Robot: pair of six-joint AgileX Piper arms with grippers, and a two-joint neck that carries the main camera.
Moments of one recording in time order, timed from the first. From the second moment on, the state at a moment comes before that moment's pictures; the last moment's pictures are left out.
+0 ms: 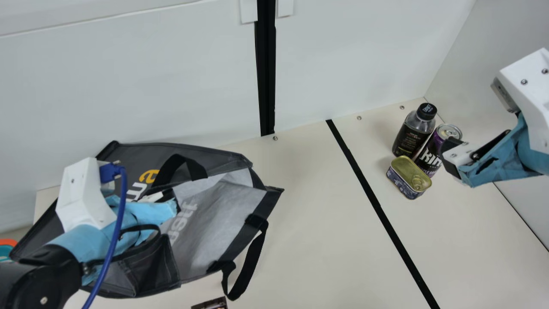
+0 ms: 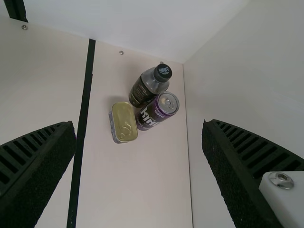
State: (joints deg) left arm -31.1 86.3 -74.1 -12.1 32.0 -20.4; right arm -26.6 66.0 -93.0 4.0 69.9 -36.8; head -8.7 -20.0
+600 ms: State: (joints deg) left arm -31.1 86.3 -74.1 -12.1 32.0 -20.4; right arm -26.6 66.0 -93.0 4.0 69.9 -36.8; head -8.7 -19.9
